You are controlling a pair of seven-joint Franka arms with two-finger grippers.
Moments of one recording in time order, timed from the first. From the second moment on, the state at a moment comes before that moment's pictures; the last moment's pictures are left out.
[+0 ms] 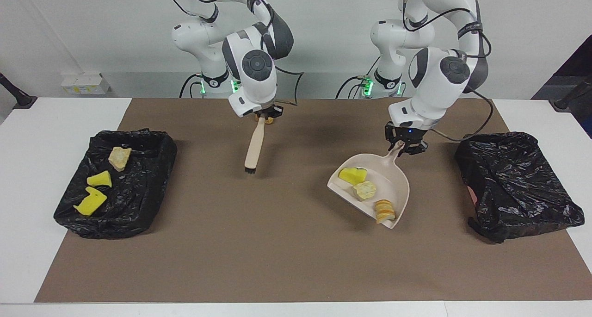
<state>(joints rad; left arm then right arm) -0.08 -0.01 -0.11 -2.03 -0.10 2.01 0.50 0.56 0.03 -0.04 -1.96 0.13 1.59 0.87</state>
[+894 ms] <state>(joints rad) 0.50 -0.03 -0.10 -1.84 0.03 1.81 0.82 0.79 -0.24 -0.02 -2.37 0.37 1.81 1.63</state>
